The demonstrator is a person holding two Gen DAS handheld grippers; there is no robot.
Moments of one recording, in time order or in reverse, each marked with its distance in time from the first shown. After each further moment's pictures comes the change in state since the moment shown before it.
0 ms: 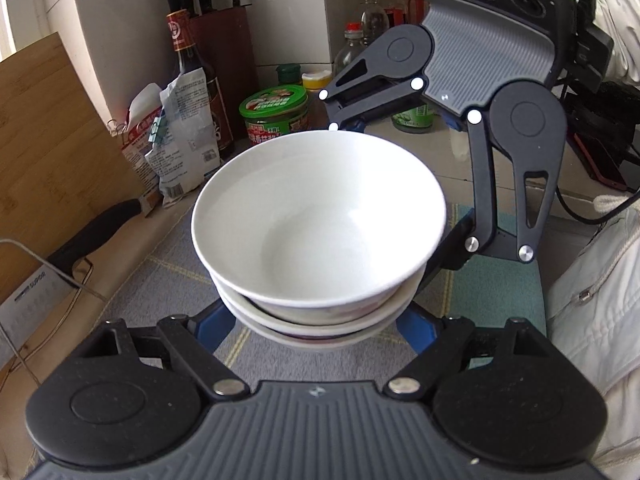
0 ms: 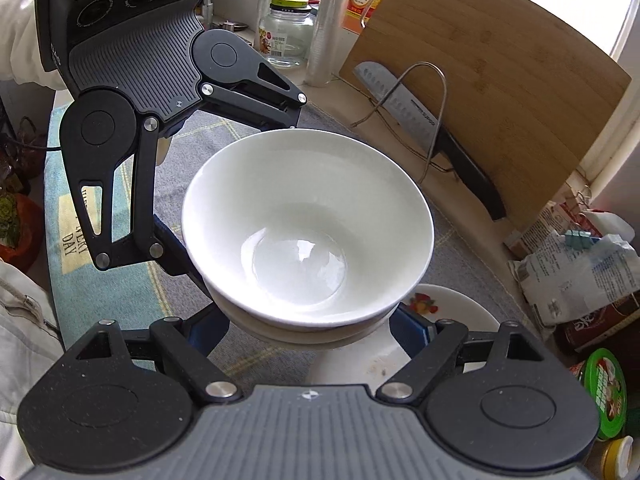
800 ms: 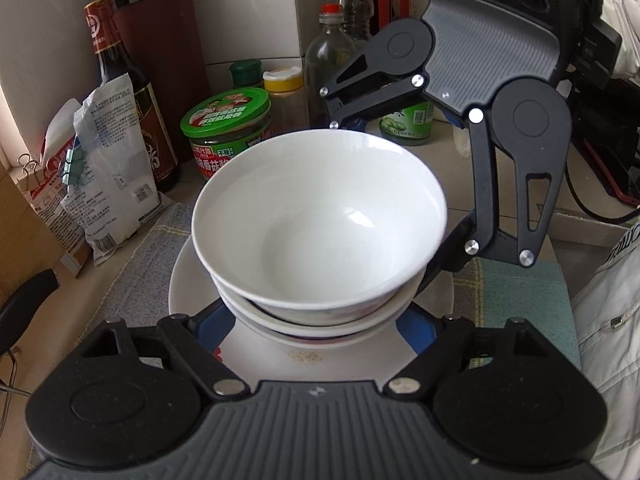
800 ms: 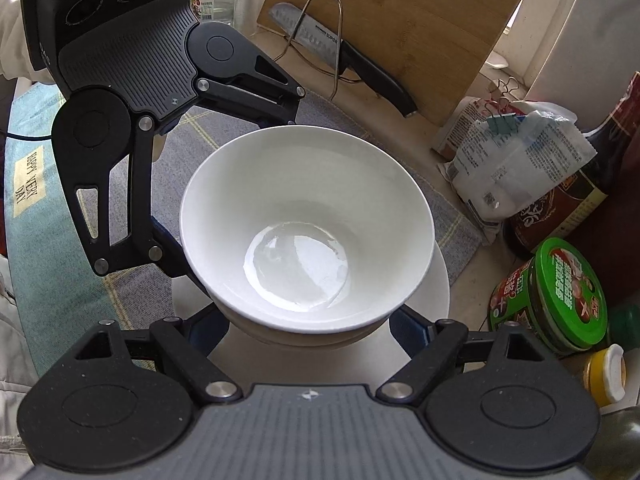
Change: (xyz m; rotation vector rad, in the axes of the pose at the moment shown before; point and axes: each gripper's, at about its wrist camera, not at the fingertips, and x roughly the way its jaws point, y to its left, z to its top) left arm 0.101 0.011 0.051 0.046 0.013 -0.094; right arm -0.008 -0.072 -0.069 0.108 0.082 -0.043
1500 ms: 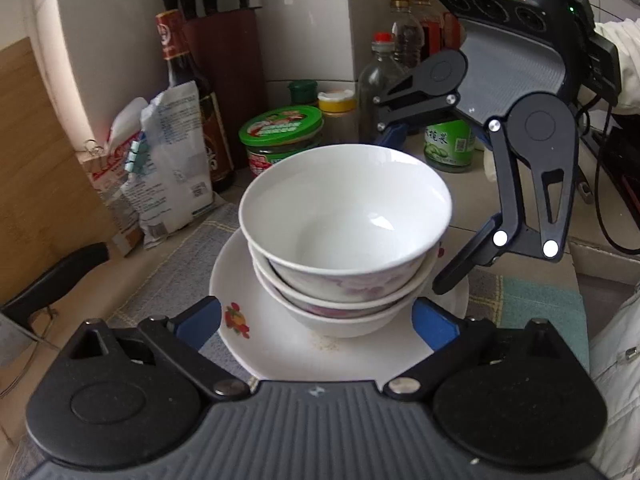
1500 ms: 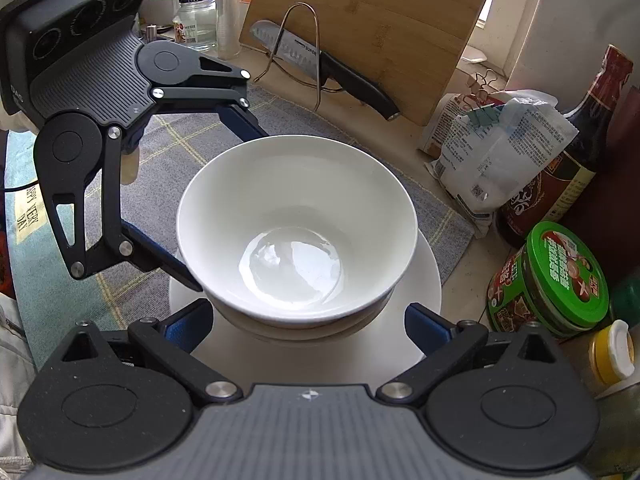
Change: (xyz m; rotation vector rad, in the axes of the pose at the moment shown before) left arm -0.032 -0.015 -0.015 -0.117 -0.085 0.194; right arm -0.009 -0.003 -0.006 0.085 -0.050 0.008
